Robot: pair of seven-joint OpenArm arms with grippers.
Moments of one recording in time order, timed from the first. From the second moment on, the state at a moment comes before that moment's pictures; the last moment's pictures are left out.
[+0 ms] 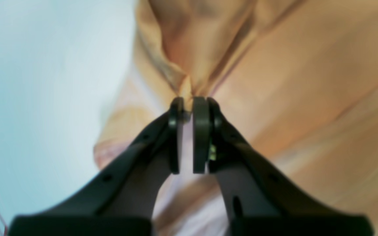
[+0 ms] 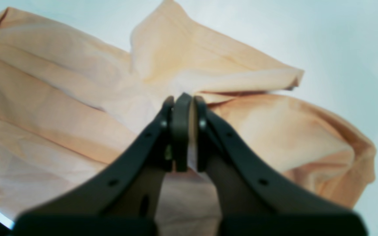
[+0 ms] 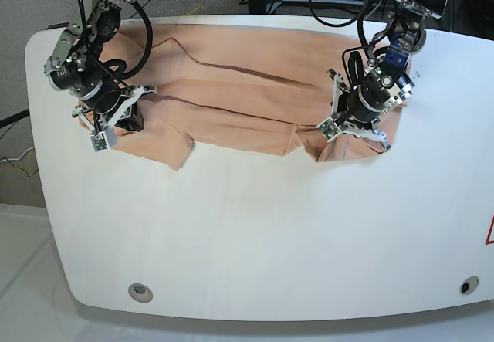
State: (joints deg) left arm 4.4 -22.1 16.0 100.4 7.1 -29.4 44.2; right arm -5.9 3.7 30.4 105.1 25.9 39.5 -66.4
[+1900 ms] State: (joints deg) left arm 14.6 -30.5 22.1 102.7 37.5 -29.9 42.6; right arm -5.9 3.6 30.4 105.1 26.1 39.5 -66.4
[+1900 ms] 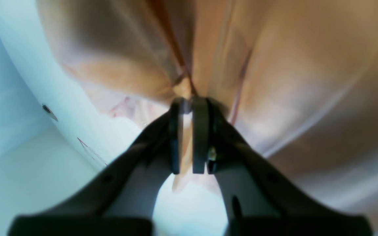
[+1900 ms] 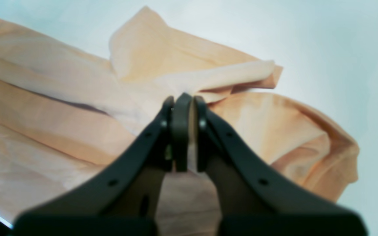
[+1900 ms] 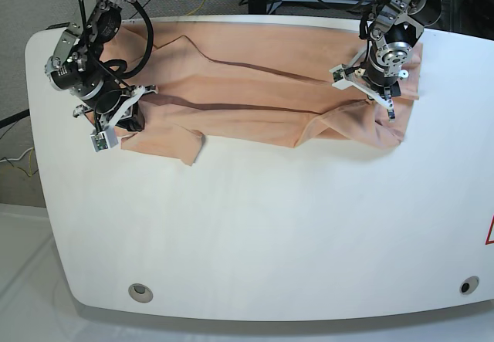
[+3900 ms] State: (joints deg) left arm 20.7 -33.6 3.9 105.5 37.6 -30.1 38.9; right arm -7.3 4.7 30.4 101.5 26.1 39.5 -66.3
